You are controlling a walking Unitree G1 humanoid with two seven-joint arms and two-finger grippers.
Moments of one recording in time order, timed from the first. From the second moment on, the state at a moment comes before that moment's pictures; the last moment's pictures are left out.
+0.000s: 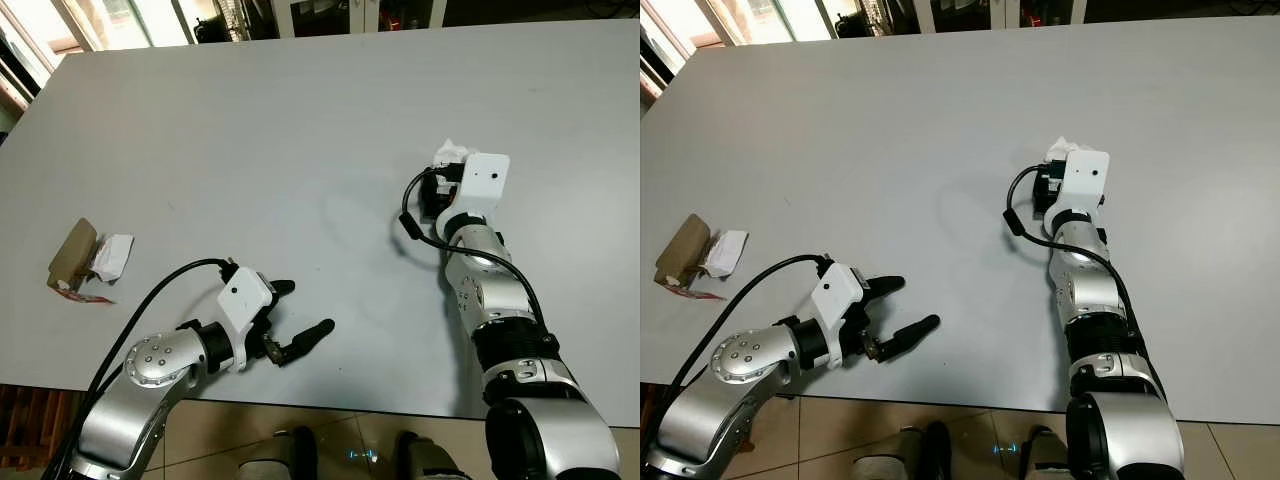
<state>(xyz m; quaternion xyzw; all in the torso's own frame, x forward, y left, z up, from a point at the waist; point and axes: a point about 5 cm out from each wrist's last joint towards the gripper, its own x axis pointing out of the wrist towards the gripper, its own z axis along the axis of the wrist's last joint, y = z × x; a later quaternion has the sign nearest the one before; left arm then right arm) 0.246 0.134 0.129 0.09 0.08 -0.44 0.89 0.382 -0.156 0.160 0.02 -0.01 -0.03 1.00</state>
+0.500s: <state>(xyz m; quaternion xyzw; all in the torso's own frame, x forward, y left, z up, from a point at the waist) 0.246 0.133 0.129 0.09 0.08 -0.44 0.89 0.382 -0.159 0.158 0.02 -0.02 -0.03 1.00</state>
